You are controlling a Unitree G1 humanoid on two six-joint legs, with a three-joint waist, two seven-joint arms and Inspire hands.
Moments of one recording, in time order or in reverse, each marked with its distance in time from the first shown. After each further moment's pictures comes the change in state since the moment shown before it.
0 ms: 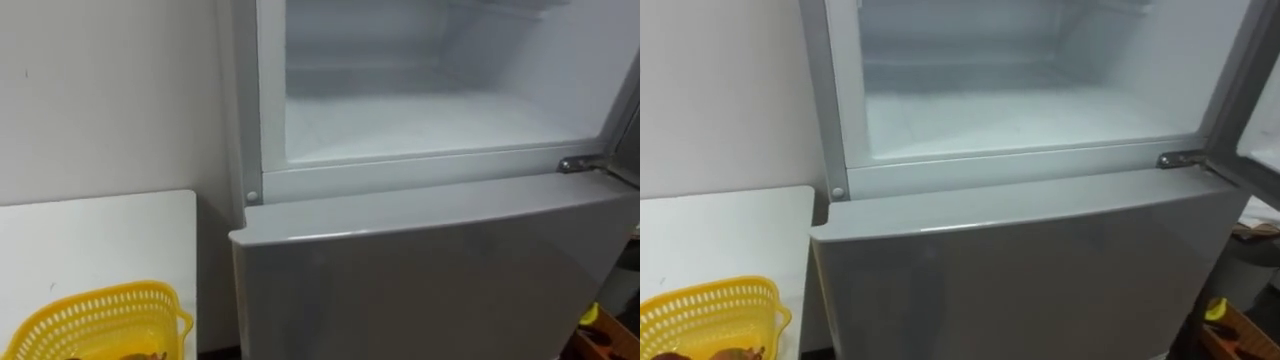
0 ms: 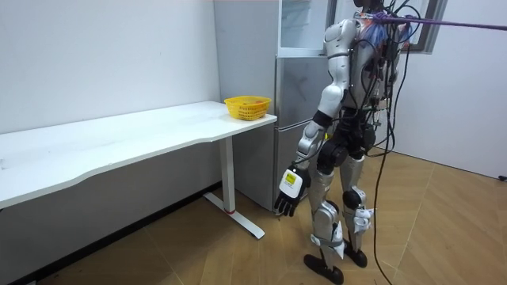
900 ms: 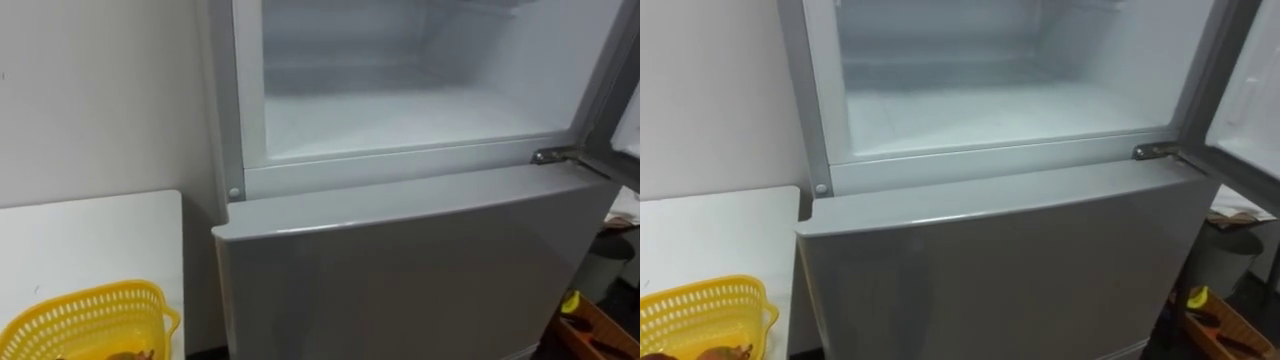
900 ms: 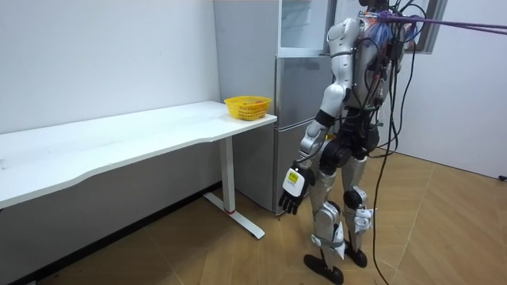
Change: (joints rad) left arm 0.011 0.005 -0.077 -0.002 -0.039 -0.006 -0.042; right arm -0.147 -0.114 0.194 -0.358 -0.197 -0.008 0.134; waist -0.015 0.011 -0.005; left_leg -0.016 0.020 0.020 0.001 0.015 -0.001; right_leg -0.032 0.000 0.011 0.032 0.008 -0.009
